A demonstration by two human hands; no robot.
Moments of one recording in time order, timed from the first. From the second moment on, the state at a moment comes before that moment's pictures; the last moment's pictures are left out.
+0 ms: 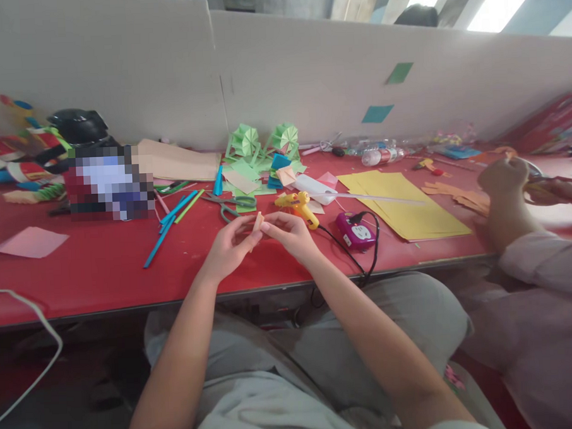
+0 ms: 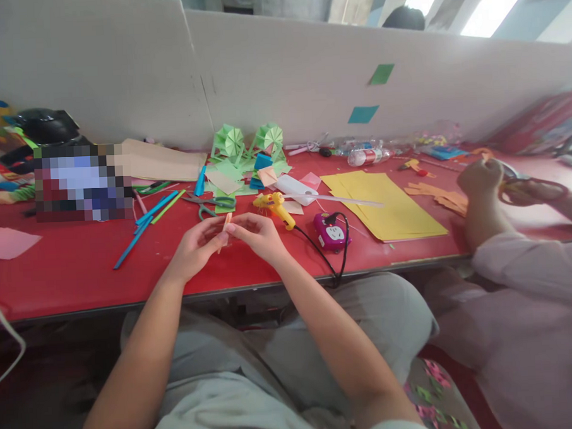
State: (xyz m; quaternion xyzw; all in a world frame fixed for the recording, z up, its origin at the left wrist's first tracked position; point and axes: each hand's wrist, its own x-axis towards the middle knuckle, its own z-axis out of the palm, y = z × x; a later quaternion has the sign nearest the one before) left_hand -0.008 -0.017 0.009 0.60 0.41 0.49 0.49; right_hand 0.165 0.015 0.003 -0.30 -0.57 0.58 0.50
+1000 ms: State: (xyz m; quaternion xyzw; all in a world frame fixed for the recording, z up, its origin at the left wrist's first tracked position) left_hand -0.013 -0.013 0.007 0.55 0.49 0.56 0.38; right_hand 0.163 0.015 -0.007 -0.35 -0.68 0.39 0.50
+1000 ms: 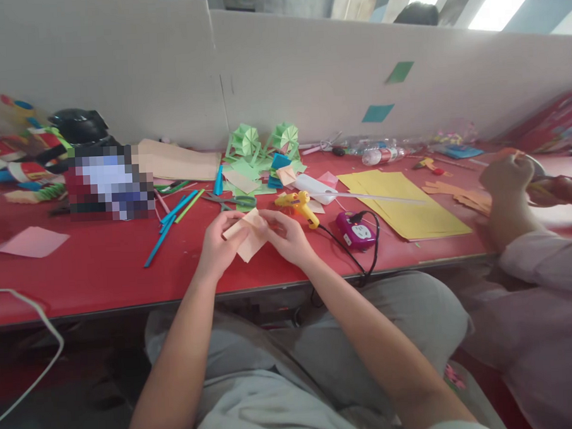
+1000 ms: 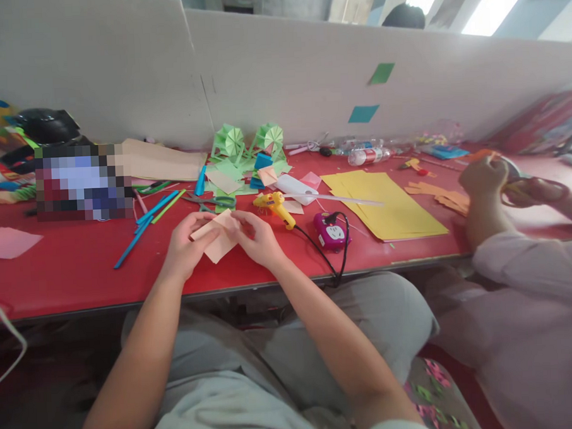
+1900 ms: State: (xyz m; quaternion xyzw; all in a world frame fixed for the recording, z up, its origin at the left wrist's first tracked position) left_hand -0.020 -0.020 0.010 0.54 0.49 0.44 0.52; right_hand 0.178 0.026 -0.007 -0.41 -0.63 0.36 0.56
